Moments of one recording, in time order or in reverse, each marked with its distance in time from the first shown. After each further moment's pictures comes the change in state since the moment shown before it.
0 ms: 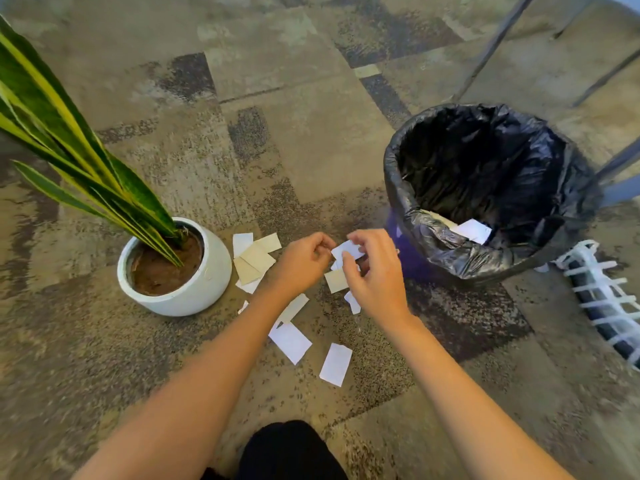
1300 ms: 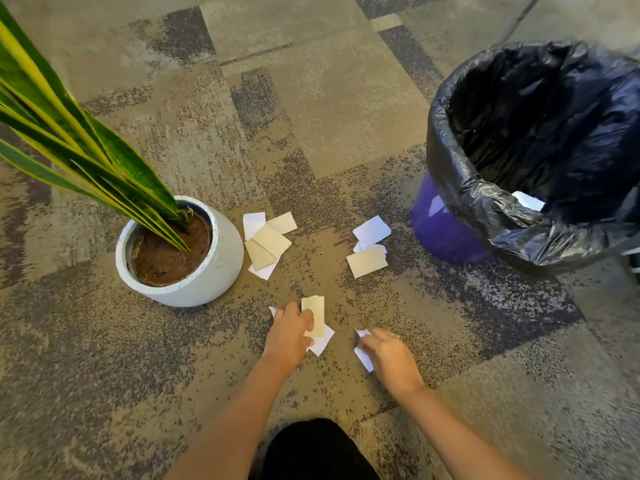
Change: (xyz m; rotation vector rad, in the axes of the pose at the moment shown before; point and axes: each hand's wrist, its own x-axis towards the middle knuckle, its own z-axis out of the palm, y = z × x) left_hand -0.077 -0.156 0.061 0.507 -0.262 -0.191; right_hand -0.159 0.102 0.090 -0.295 -0.540 0.238
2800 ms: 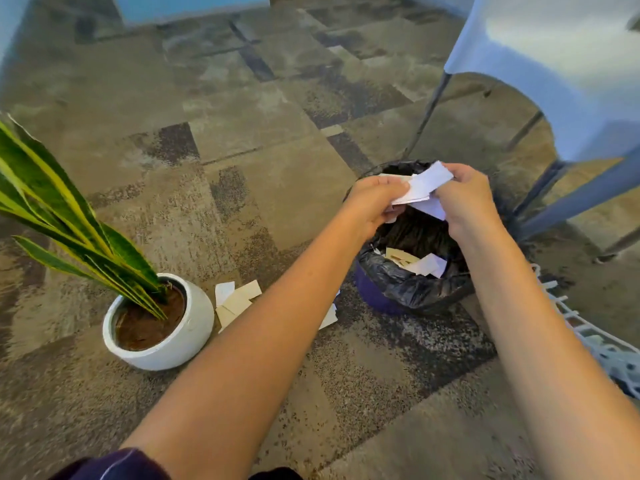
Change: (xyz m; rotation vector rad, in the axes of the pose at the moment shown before) left_hand 0.013 0.322 -0.271 -1.343 -0.079 0.177; right_hand 0.073 -0.074 -0.409 1.016 0.618 0.379
